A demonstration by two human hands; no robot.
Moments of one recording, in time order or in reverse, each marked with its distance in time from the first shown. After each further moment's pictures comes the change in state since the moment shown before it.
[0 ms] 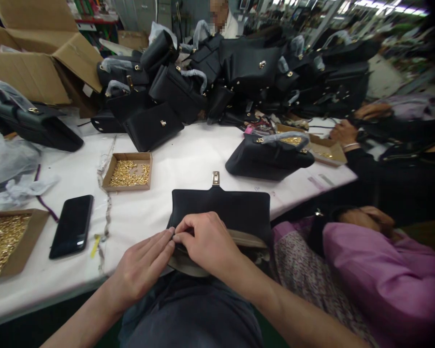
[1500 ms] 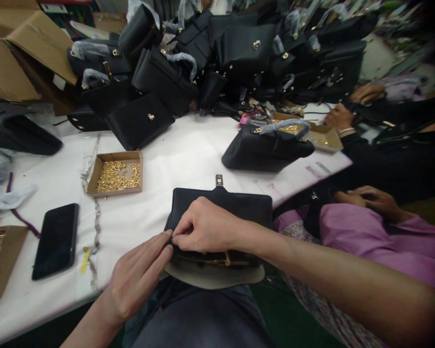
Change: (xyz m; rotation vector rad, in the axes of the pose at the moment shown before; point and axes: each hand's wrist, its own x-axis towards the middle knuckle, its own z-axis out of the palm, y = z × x) left_hand 0.007 -0.007 -0.002 -0.099 -0.014 -0.076; right_hand 0.042 0.009 -0.038 0.096 -0.420 -0.208
